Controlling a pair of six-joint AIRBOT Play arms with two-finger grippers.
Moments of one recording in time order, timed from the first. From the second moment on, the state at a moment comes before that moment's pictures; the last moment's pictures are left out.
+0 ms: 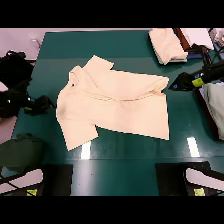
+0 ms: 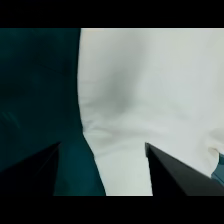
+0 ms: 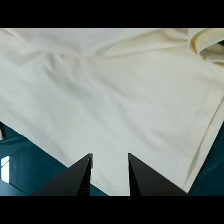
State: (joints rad) left arm 0.32 -1.27 0.96 1.08 -1.21 -1.36; right arm -0.18 -1.26 1.32 -1.00 1.49 1.35
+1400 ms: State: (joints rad) left arm 0.24 -1.24 0.91 0.91 -1.13 -1.30; right arm -0.51 -1.15 0.53 -1.02 1.40 1.32
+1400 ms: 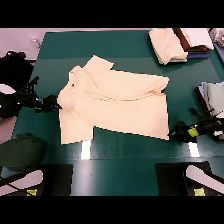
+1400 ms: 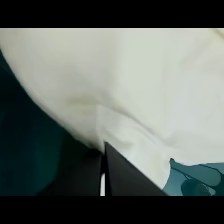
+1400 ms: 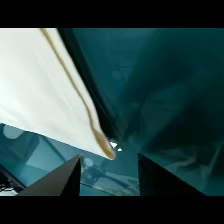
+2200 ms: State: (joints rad) left arm 0.24 -0.87 1.57 0.91 -1.22 -1.34; right arm -0.26 -0.82 1.28 -0.94 1.29 1.30
